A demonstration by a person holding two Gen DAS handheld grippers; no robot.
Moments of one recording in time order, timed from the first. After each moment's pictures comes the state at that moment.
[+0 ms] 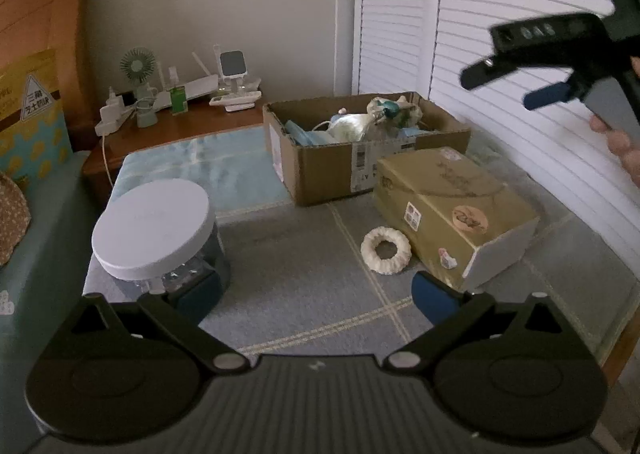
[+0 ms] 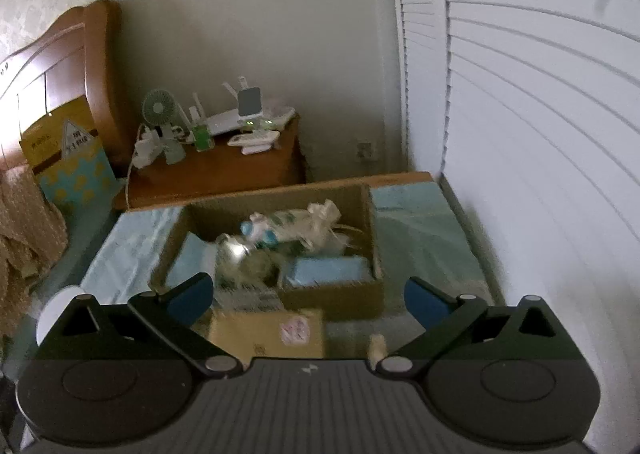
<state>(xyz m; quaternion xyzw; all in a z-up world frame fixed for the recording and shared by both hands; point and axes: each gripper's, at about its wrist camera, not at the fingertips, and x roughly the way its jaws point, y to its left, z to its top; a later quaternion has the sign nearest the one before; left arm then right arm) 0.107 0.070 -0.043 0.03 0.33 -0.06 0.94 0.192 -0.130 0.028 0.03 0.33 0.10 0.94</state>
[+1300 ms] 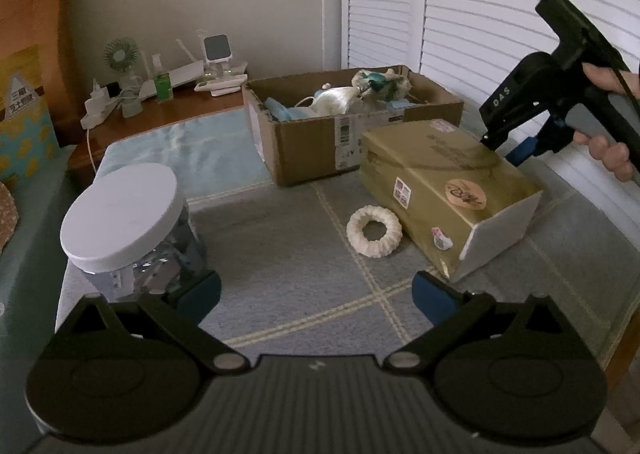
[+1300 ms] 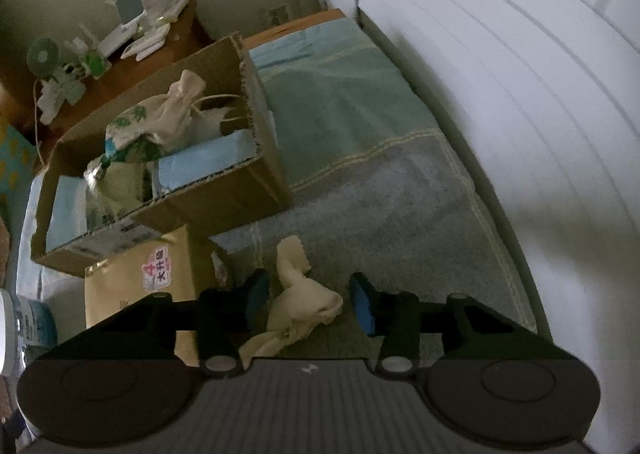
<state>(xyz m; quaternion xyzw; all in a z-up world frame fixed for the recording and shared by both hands) 0.115 0.060 -0.058 0.05 0.35 -0.07 0.93 0.253 -0.171 -0.049 0.11 0.53 0.02 0.84</state>
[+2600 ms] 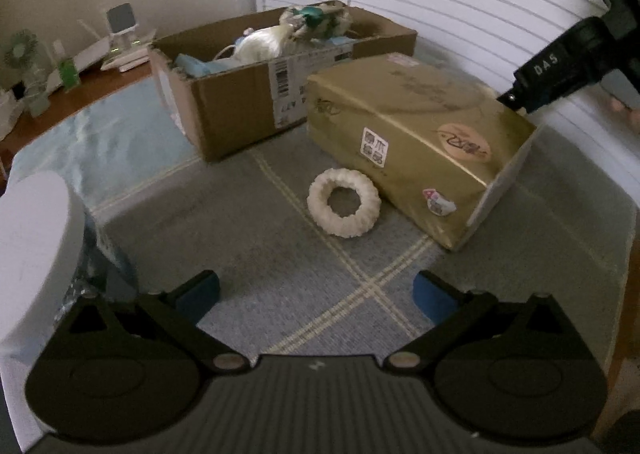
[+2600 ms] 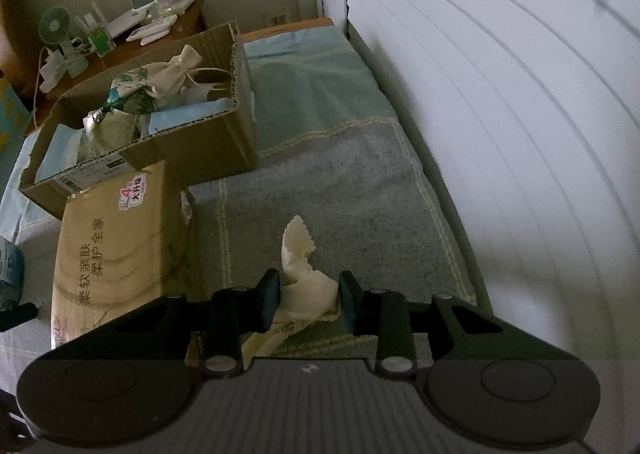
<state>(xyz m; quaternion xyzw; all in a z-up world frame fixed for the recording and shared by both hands) 0.166 0.063 -0.087 0.10 0.42 -0.20 0.88 0.201 -0.184 -0.046 0.04 0.50 0.01 0.87</state>
